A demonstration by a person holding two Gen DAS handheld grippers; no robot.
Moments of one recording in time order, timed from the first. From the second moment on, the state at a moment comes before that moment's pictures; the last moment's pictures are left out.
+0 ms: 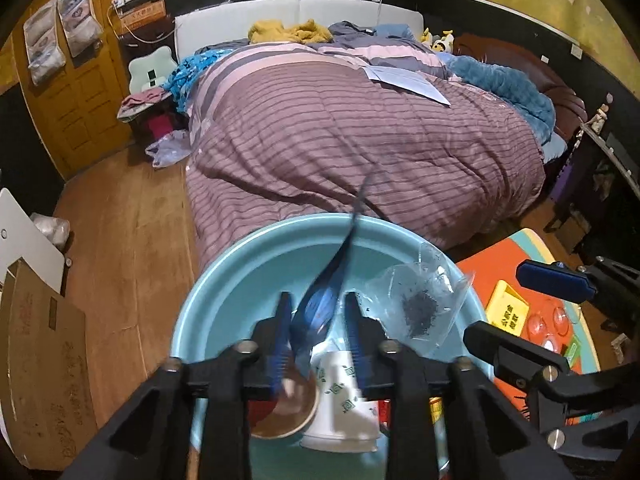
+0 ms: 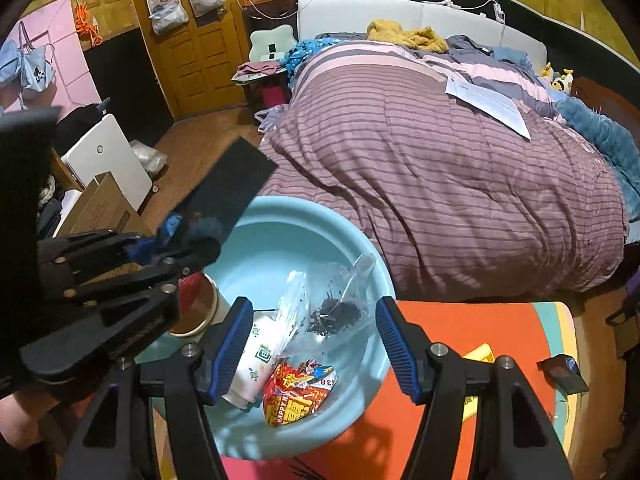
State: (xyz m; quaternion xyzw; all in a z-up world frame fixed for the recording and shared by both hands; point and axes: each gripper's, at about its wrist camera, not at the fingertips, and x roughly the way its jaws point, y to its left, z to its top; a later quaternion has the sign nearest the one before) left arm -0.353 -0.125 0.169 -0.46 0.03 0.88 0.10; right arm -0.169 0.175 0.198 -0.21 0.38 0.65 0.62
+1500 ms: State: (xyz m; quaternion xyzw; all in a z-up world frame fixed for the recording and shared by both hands) left arm -0.225 0.037 0.165 -0.47 0.07 0.87 0.14; right arm -0.040 -0.045 0.114 -0.17 0.49 0.55 0.66
